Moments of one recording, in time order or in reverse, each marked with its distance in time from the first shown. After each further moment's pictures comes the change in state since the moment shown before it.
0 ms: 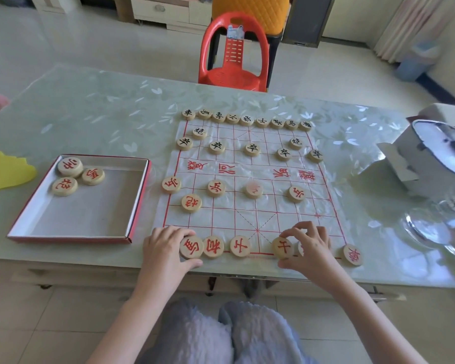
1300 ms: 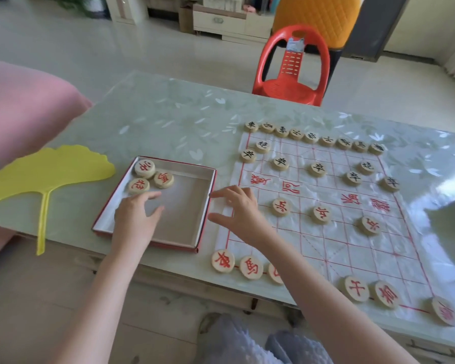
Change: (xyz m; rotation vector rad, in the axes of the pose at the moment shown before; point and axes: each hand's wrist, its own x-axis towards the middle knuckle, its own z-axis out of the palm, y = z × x) left_hand 0.055 -0.139 -0.095 -0.082 0.316 -0.302; right_hand 0.110 -0.239 0.059 0.300 -0.134 -0.379
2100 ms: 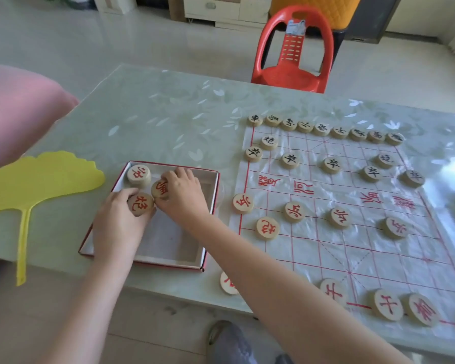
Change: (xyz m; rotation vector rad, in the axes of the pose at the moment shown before) left_hand 0.038 -0.017 0.003 0.108 0.104 -0.123; right_hand 0.119 -0.038 0.097 -0.179 0.108 -0.096
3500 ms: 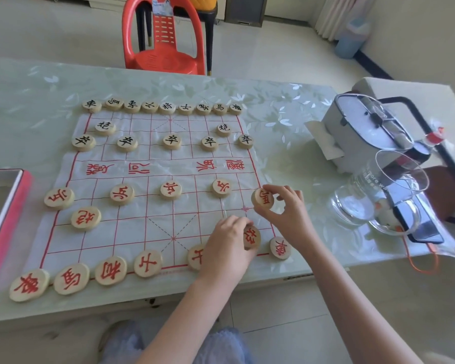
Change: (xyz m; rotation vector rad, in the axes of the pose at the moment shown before) left_hand -0.280 0.308 0.150 -0.262 -0.689 0.623; right_hand -0.320 0.300 -0.261 0.127 0.380 0.573
